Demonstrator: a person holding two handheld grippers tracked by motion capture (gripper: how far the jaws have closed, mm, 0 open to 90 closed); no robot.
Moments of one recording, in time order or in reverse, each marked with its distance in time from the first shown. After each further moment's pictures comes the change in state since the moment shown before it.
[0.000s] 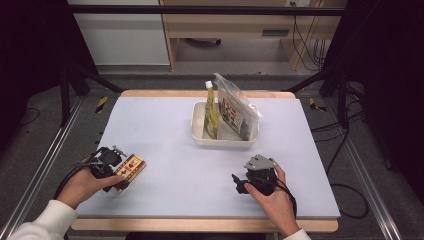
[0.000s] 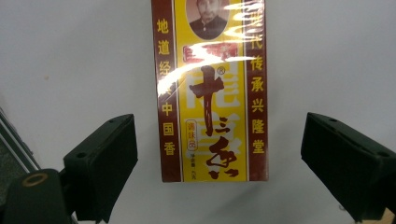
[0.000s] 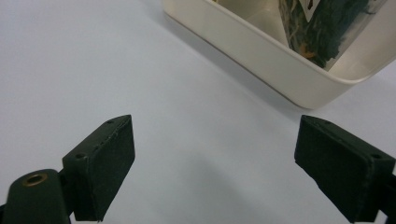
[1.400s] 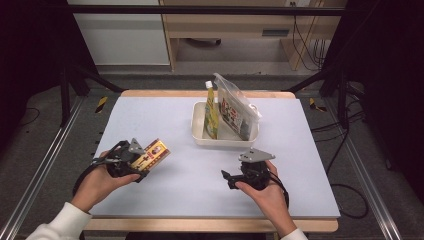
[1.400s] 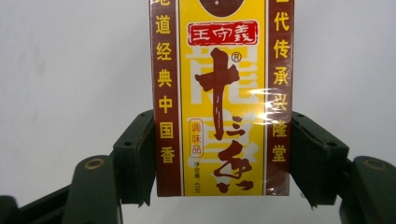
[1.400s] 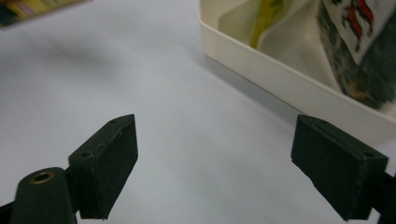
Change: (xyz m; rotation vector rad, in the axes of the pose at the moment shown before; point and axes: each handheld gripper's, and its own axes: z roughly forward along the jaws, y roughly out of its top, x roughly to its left) left arm -0.060 0.043 -0.031 -0.332 0.025 0.288; right arm 0.009 0.036 -0.001 -0.065 0.168 0.124
